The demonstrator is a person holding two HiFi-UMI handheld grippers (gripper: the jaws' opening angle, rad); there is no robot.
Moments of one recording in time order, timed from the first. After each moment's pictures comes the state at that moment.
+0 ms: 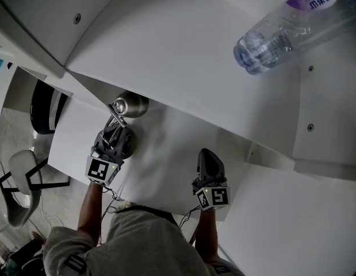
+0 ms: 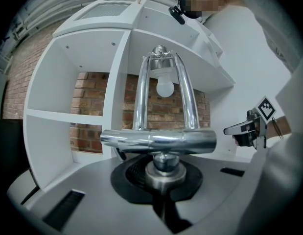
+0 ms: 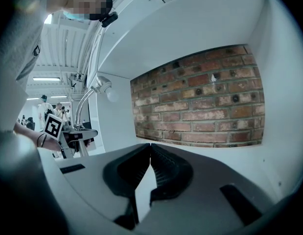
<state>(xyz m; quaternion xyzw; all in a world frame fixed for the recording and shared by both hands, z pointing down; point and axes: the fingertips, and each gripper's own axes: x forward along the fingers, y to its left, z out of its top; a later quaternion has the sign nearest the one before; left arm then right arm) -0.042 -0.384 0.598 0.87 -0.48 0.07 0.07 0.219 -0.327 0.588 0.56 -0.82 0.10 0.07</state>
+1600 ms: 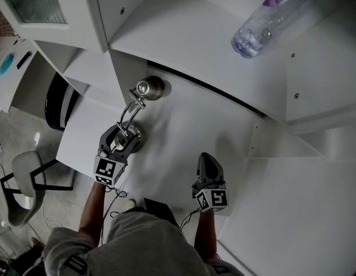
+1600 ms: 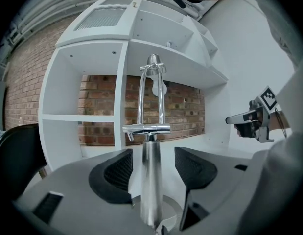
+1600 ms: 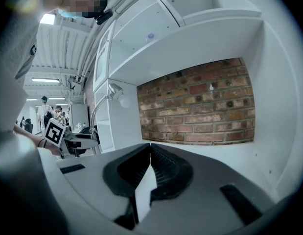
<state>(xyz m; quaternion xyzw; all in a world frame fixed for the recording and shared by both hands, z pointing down) -0.068 -0.330 0.602 0.87 -0.47 0.10 0.06 0.193 -0.265 0.567 0.58 -0.81 0.10 0.05</state>
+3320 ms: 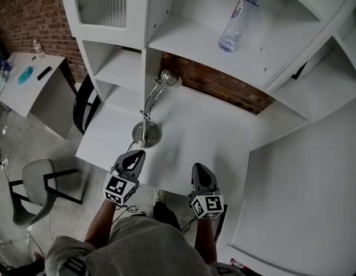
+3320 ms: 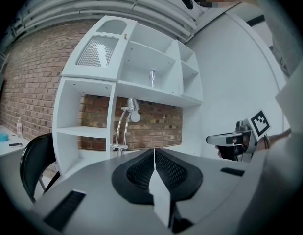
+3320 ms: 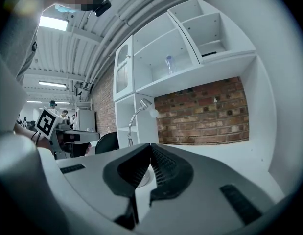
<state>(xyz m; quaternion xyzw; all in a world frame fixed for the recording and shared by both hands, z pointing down) -0.078 -0.168 0.522 0.90 -0.42 0.06 0.07 0.119 -0.131 0.527 0.57 -0.82 0.08 0.02</state>
